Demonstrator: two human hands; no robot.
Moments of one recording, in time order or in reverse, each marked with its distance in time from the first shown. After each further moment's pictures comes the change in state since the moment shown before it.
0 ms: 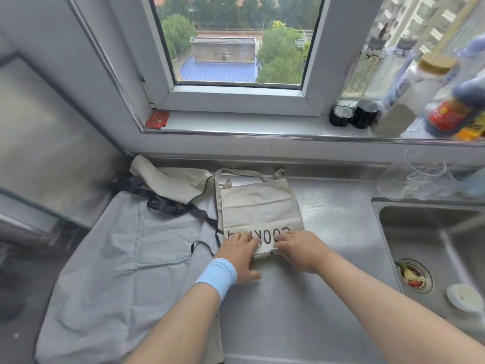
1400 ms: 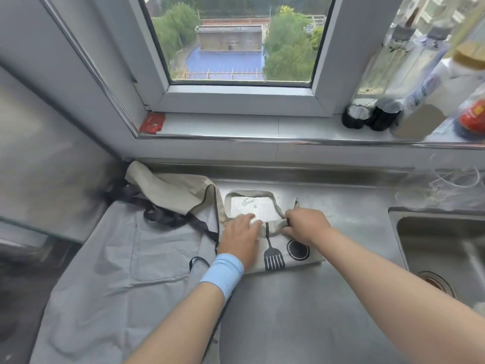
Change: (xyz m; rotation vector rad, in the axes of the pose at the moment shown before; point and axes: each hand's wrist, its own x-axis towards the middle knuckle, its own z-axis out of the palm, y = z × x) left_hand 0.058 -0.014 -0.021 -0.013 0.409 -0.093; right_hand 0.080 0.064 -0.017 0.155 -0.165 0.431
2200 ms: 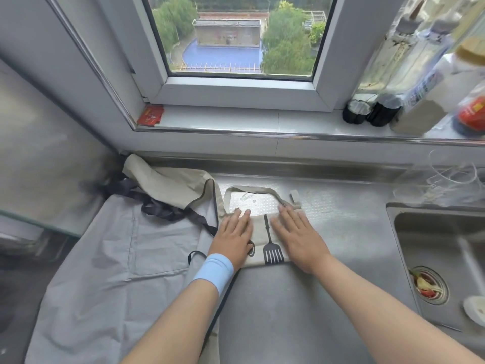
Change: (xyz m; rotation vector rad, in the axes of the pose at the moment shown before) left_hand -0.011 -0.024 0.024 0.209 -0.192 0.079; right_hand -0.038 -0.013 0.053 -0.061 0.135 -0.192
